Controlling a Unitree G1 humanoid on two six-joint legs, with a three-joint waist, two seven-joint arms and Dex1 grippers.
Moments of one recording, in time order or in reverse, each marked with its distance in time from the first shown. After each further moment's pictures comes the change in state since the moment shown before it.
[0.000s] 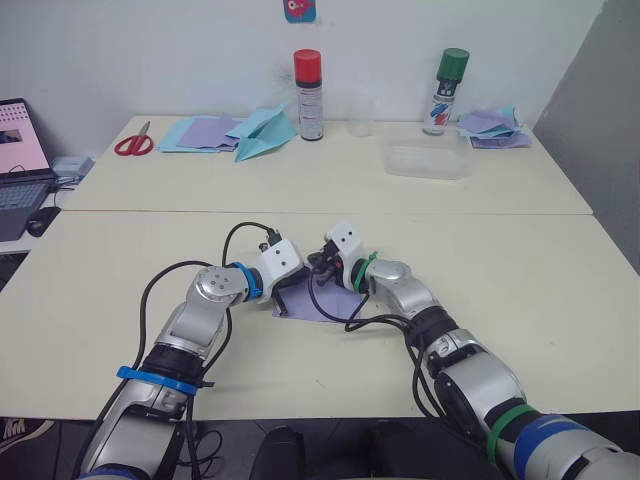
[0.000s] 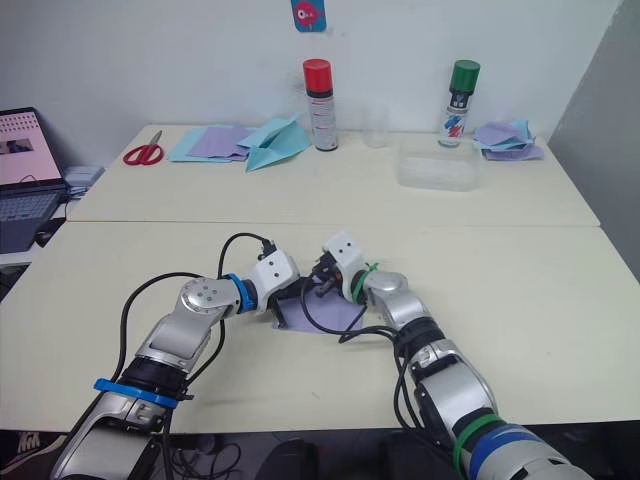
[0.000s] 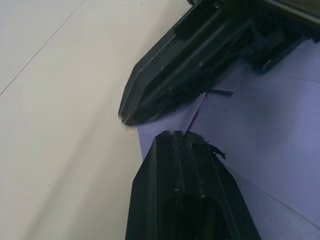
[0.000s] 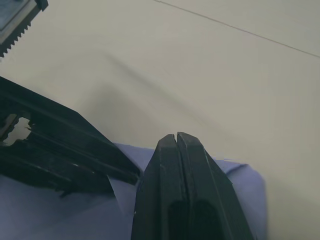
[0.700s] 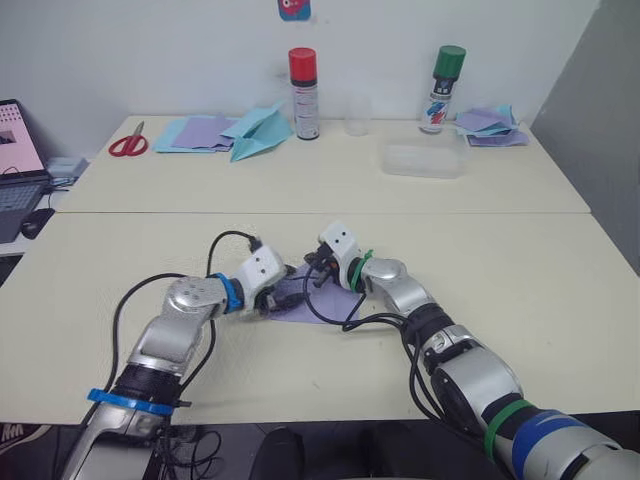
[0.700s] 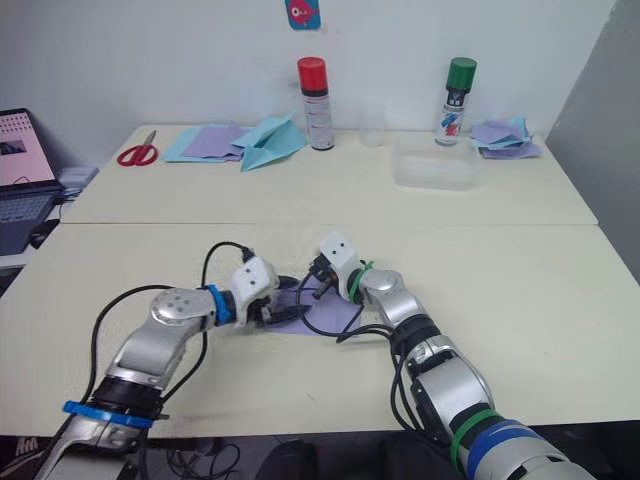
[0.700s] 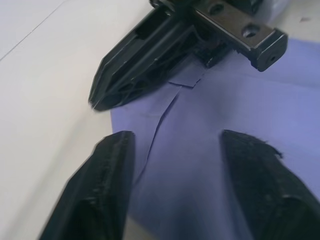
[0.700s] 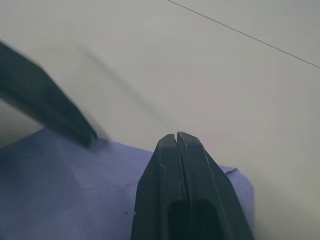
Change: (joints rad) left arm 0.125 0.083 0.199 -0.196 -0.249 0.189 -0.087; right arm -0.005 0.009 0.015 0.016 -0.049 -0.037 -0.011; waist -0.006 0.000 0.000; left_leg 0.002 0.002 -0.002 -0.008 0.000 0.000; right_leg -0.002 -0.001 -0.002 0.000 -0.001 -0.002
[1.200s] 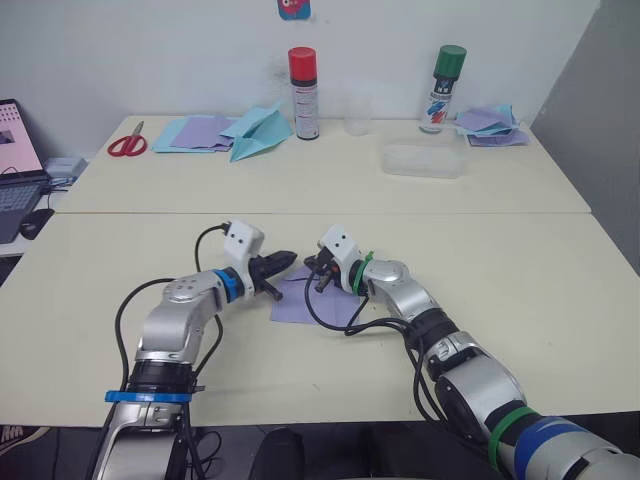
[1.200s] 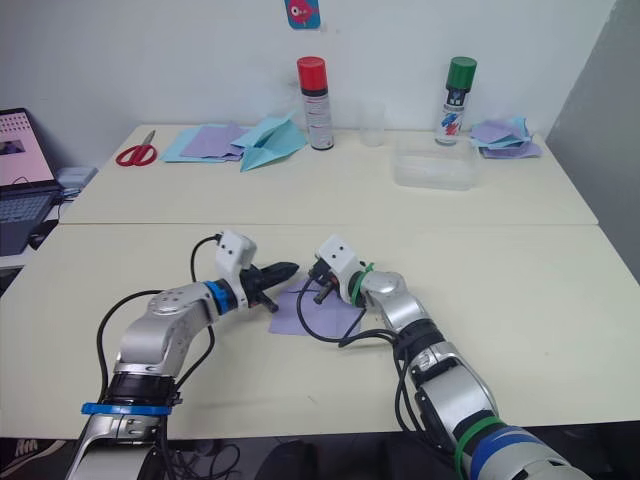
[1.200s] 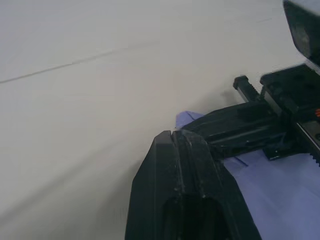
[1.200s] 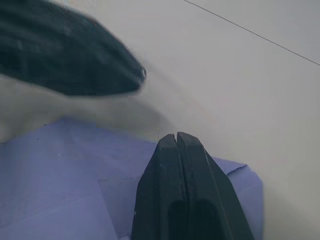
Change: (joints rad) left arm -0.047 -0.164 0.029 0.090 -0.072 0.096 0.152; right arm 0.055 -0.016 0.028 -0.118 -0.033 0.049 0.038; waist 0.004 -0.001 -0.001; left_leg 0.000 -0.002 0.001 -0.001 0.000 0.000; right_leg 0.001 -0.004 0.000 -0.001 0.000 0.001
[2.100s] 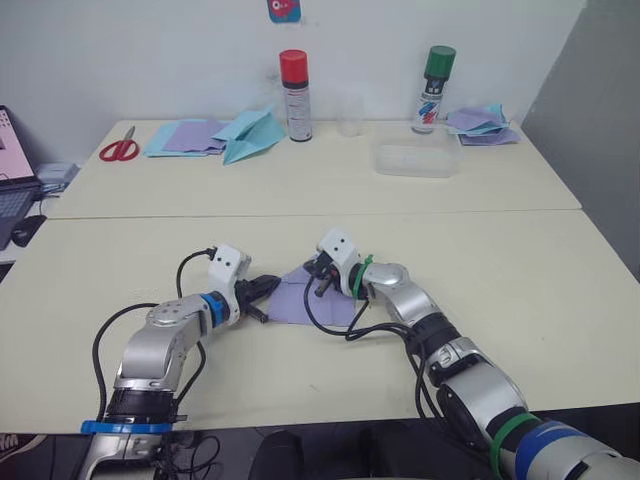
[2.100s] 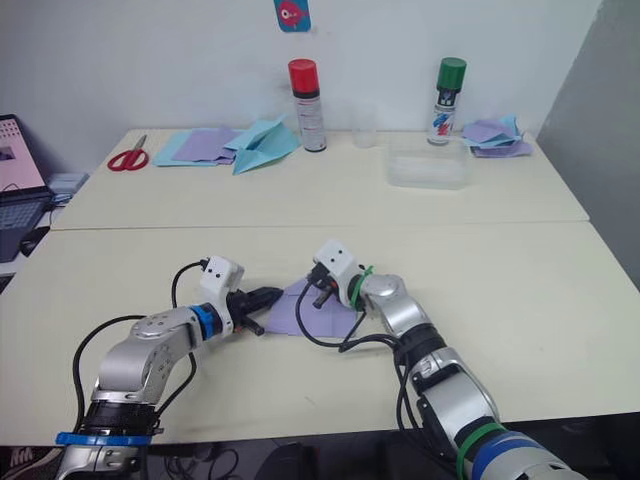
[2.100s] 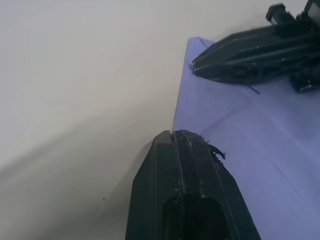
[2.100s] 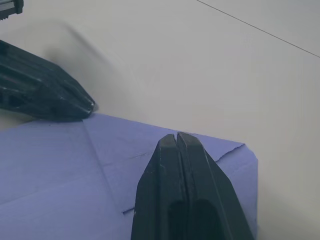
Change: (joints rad) left arm 0.127 0.038 0.074 -0.130 -0.065 0.126 0.080; right arm 0.031 -0.004 0.019 -0.063 -0.004 0.042 0.012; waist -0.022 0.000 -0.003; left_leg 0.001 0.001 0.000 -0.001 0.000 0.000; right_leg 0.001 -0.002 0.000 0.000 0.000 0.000
